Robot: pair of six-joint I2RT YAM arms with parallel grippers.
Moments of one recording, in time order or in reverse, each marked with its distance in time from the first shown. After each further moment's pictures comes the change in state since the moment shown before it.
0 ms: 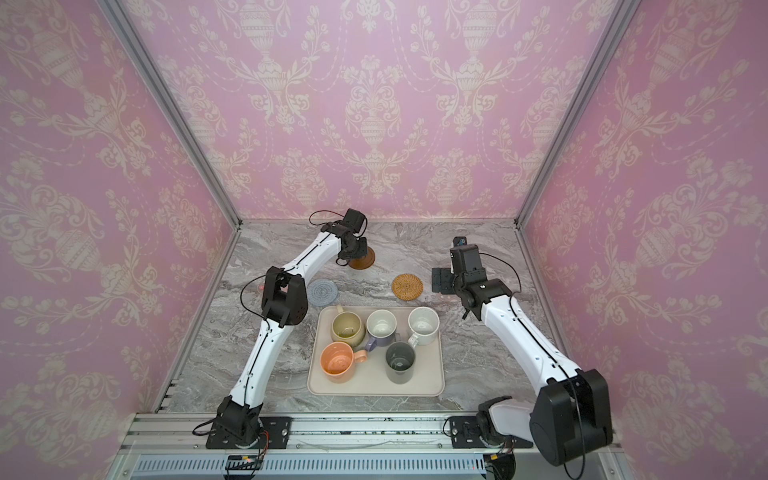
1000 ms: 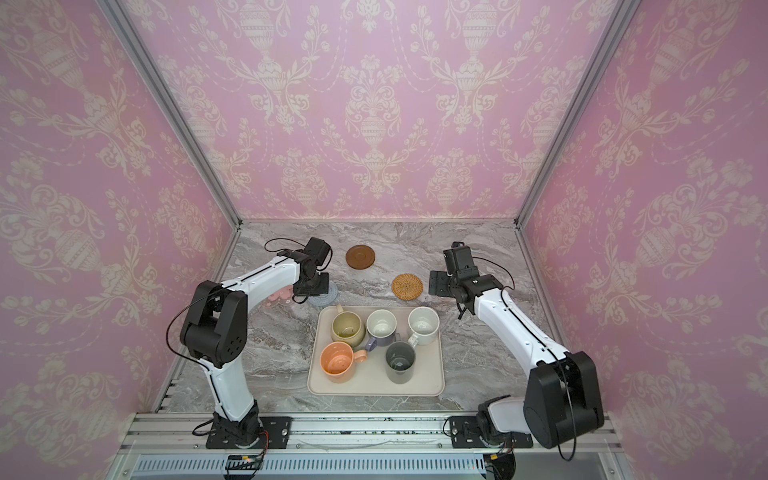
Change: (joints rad) left arm 0.051 -0.743 -1.096 0.138 -0.113 0.062; right arm 0.014 0.087 0.031 -0.074 -0.012 0.127
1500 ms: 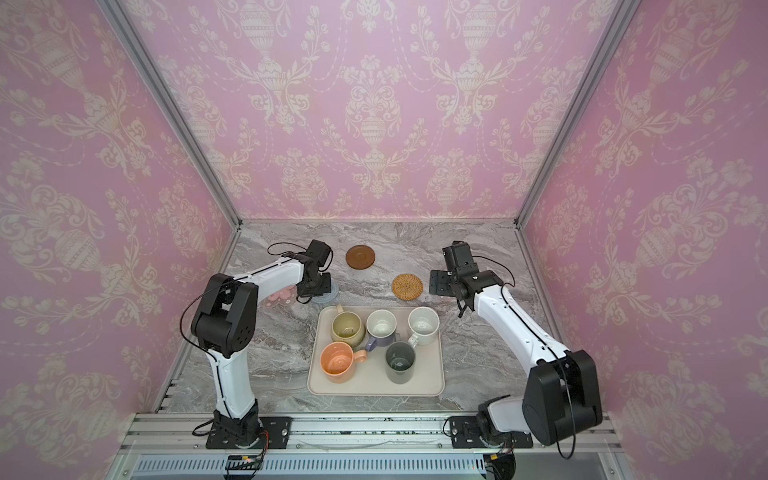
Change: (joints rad) left arm 0.031 0.101 0.010 0.105 0.040 -0.048; right arm 0.002 0.008 0.041 -0.061 0.003 0.009
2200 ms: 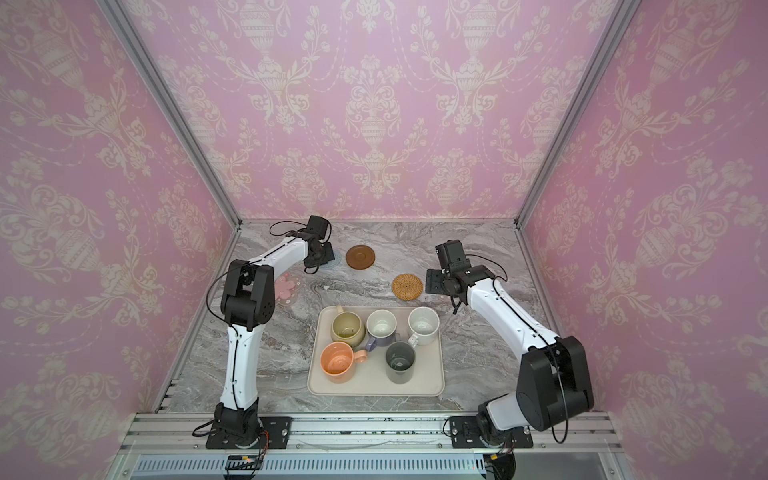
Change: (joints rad) left arm 0.090 0.340 0.497 0.038 0.013 -0.058; right arm 0.032 0.090 0.047 -0.017 -0.020 0.039
